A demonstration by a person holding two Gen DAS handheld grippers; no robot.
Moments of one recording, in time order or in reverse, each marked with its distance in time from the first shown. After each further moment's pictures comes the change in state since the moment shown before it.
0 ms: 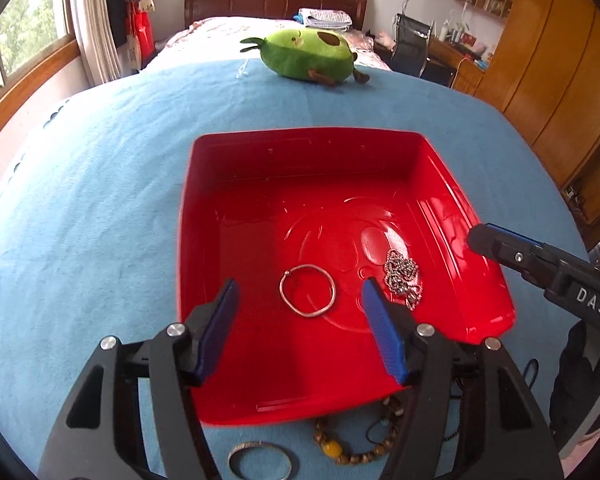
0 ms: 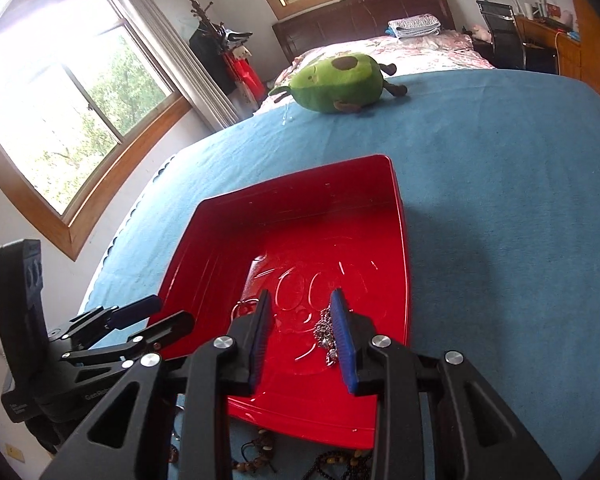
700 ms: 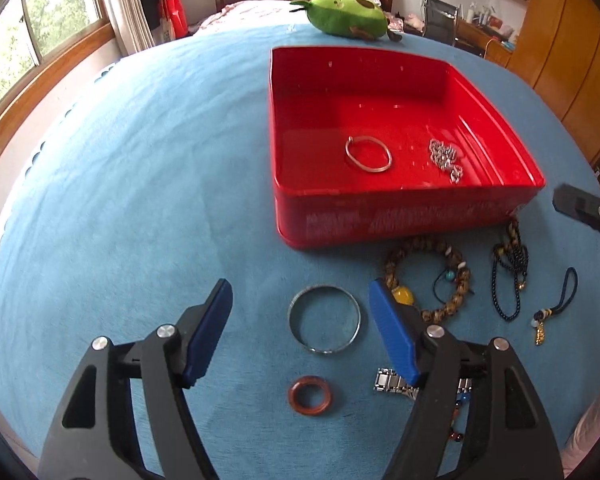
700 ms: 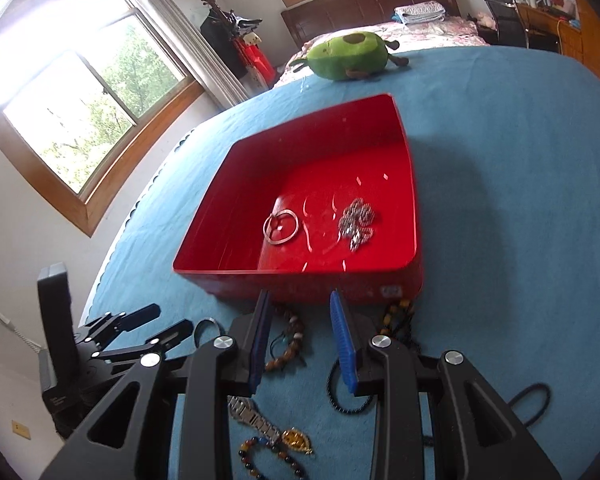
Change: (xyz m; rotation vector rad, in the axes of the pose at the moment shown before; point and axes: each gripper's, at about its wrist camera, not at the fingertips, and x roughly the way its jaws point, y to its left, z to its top) left arm -0.030 0.032 -0.114 -0.016 0.062 0.121; right arm -0.046 0.018 -0.084 0.002 0.060 0.038
